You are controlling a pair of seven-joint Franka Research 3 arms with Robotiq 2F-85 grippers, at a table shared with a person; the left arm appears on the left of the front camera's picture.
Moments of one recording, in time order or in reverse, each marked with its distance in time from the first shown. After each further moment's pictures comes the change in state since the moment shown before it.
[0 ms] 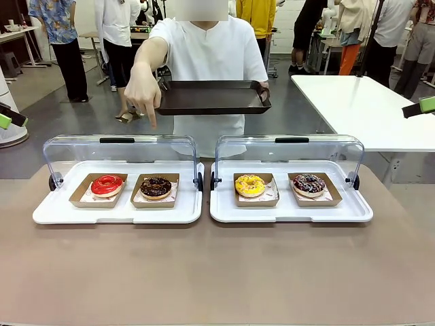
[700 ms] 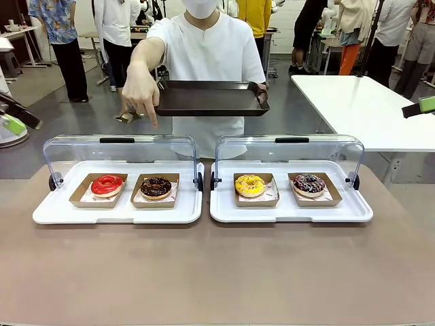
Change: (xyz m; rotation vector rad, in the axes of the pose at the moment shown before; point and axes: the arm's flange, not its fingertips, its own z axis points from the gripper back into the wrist) left arm 0.047 -0.019 -0.046 0.006 0.244 -0.140; right arm 0.000 0.000 -0.001 0.001 0.001 0.000
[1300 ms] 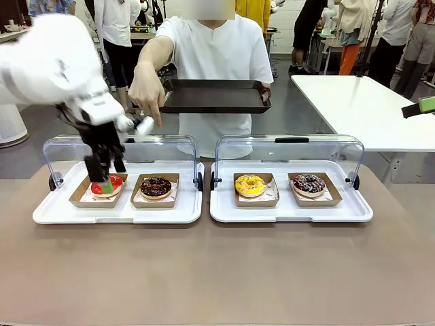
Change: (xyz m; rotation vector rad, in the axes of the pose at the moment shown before) left arm 0.100 -0.011 -0.228 0.072 0.639 -0.317; right arm 0.000 0.000 0.000 -0.001 0.001 0.000
